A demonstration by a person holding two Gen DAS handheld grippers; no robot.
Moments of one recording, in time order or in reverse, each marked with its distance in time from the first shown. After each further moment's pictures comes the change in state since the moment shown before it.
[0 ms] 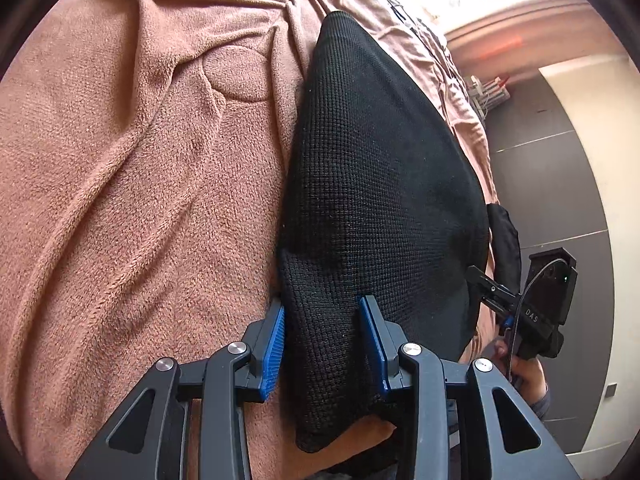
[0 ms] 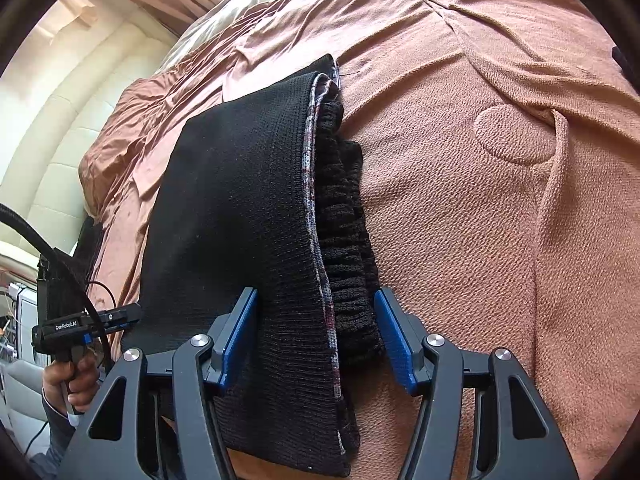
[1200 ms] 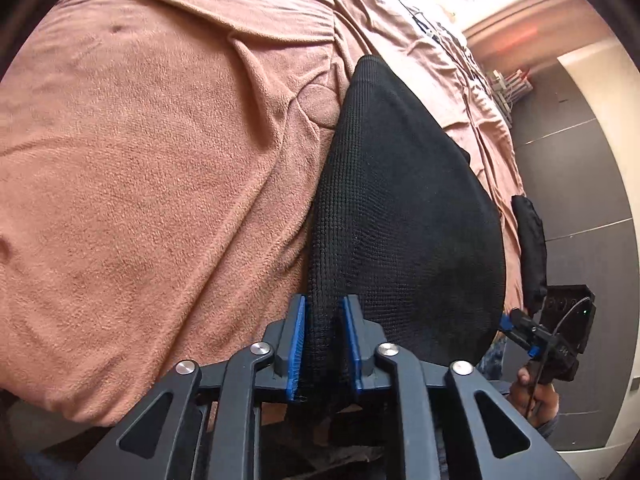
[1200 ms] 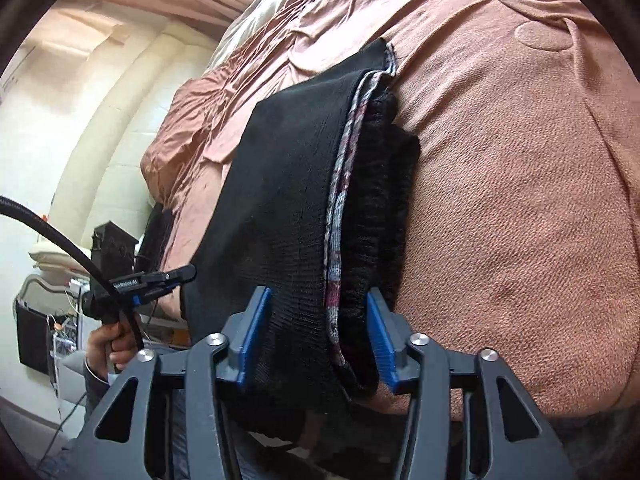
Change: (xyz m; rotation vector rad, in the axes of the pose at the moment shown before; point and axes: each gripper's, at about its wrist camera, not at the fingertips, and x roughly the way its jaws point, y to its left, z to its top) left arm -0.075 0.017 -0.014 0.034 -0.001 0.168; right arm -0.013 -0.007 -0.044 0.098 0.016 0.266
